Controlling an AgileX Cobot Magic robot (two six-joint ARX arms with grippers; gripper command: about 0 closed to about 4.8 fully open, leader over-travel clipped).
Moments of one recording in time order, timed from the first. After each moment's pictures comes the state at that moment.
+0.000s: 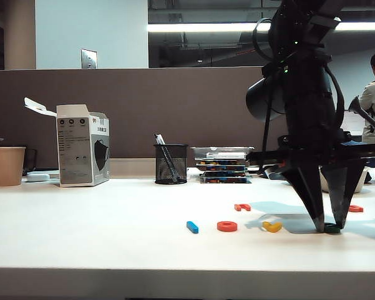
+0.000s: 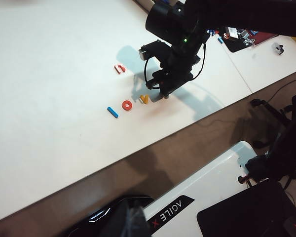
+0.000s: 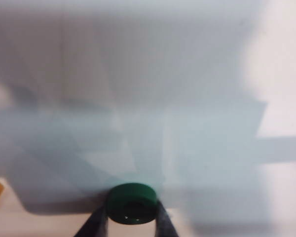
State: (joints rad) left arm -0.42 0.87 1.64 -1.43 0.38 -0.17; right arm 0.43 2.02 1.47 -1.19 -0.02 0.36
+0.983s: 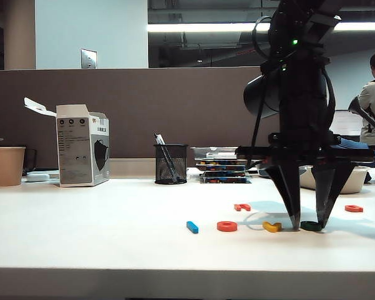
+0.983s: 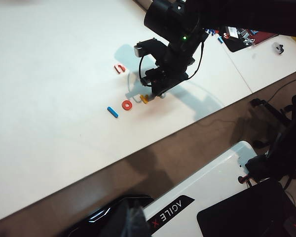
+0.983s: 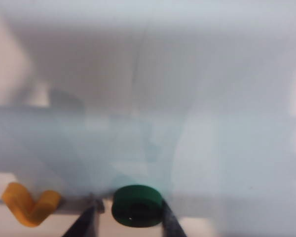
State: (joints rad) left arm -0.42 0.87 1.64 -1.43 0.38 -0.17; right arm 0.43 2.02 1.47 -1.13 -0.08 0.38
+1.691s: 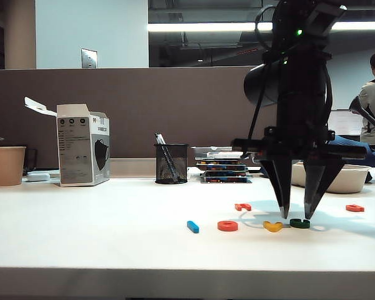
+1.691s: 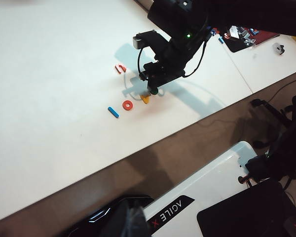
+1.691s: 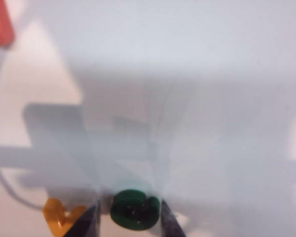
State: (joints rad) left arm -0.42 0.87 1.64 -1.43 0.38 -0.17; right arm 0.43 1.96 1.45 -1.05 -0.08 0.37
